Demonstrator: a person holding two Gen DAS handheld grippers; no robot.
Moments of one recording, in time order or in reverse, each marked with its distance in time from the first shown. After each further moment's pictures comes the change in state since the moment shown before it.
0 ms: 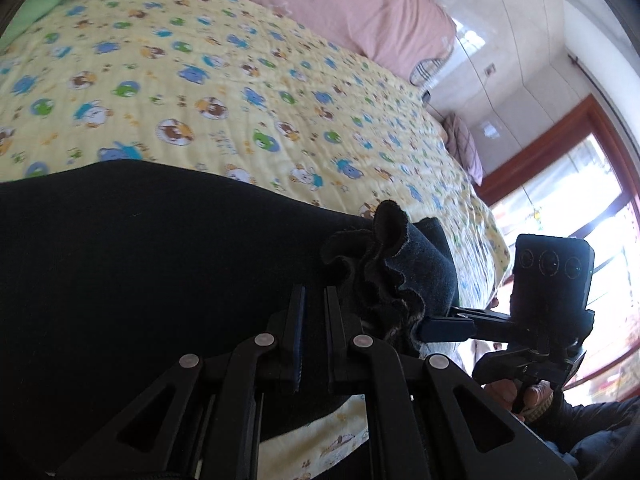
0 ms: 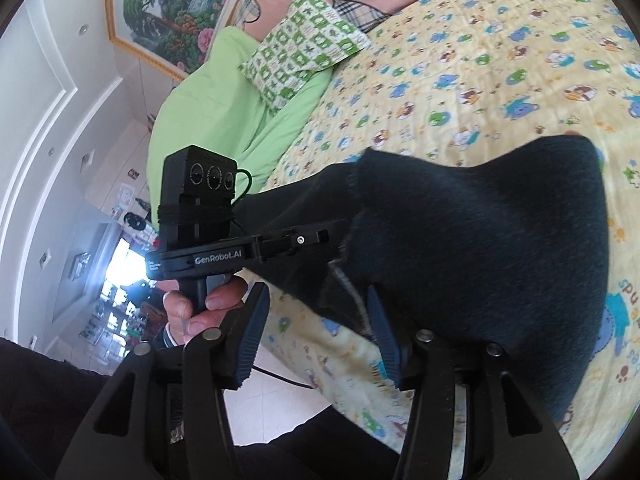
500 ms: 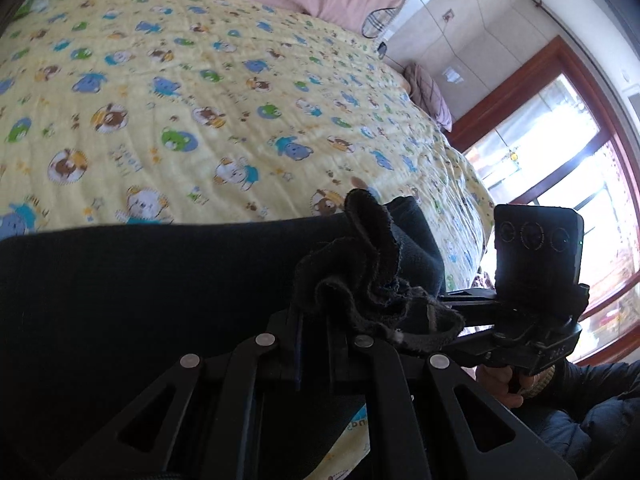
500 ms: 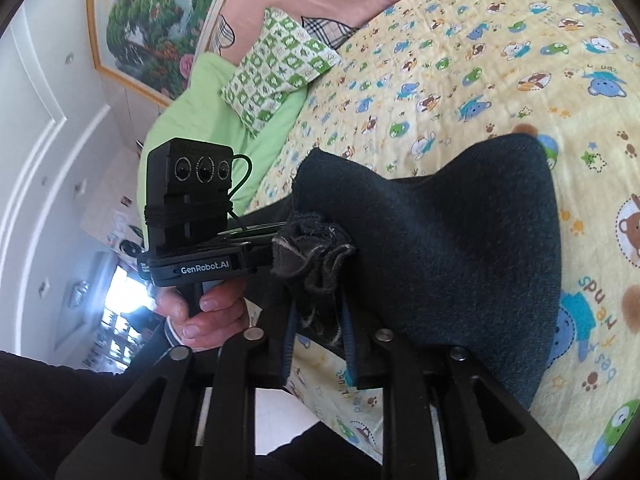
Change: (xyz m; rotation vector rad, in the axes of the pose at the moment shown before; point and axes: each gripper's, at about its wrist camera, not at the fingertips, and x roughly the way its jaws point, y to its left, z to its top) left arm 0.060 -0.029 0.027 0.173 0.154 -0.089; right arm -0.010 -0.030 0.001 0.076 -0.064 -0.032
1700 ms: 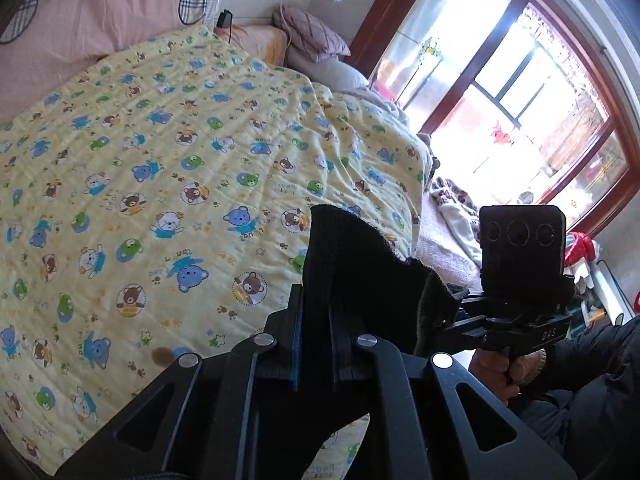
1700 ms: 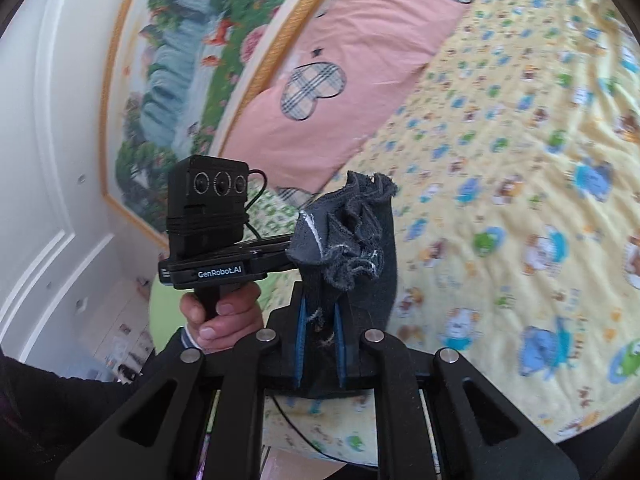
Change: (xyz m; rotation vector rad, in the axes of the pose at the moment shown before) left arm 0.072 -0.191 0.108 0.488 0.183 -0.110; right arm -0.189 -0.024 -0.043 0.107 -0.556 -0.019
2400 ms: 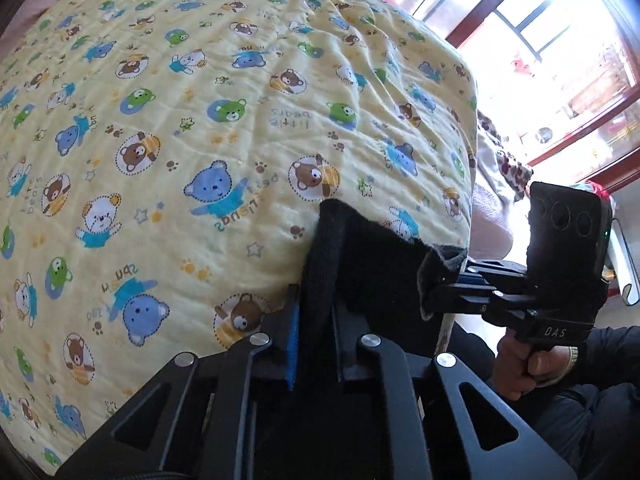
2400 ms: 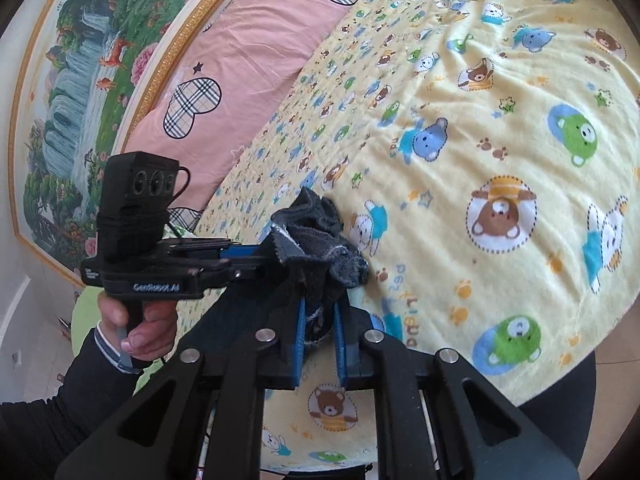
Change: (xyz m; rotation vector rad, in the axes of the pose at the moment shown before) left arm 0.132 0.016 0.032 0.036 0.363 0.038; right arm -0.027 -0.073 -0.010 0.157 -0.053 -0.380
